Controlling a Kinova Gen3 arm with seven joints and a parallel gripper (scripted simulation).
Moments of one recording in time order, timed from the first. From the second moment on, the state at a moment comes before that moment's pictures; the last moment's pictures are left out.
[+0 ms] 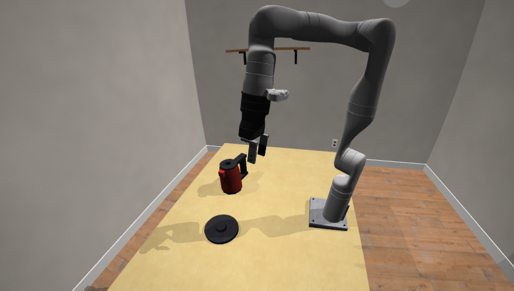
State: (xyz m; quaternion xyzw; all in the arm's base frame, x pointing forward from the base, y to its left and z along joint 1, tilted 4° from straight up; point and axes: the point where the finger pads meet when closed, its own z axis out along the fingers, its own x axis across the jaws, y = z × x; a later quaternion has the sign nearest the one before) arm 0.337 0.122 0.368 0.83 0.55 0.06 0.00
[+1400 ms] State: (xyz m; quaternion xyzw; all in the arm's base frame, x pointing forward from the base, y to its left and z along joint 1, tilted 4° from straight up) arm 0.472 -0.044 0.313 0.99 0.12 0.01 -0.01
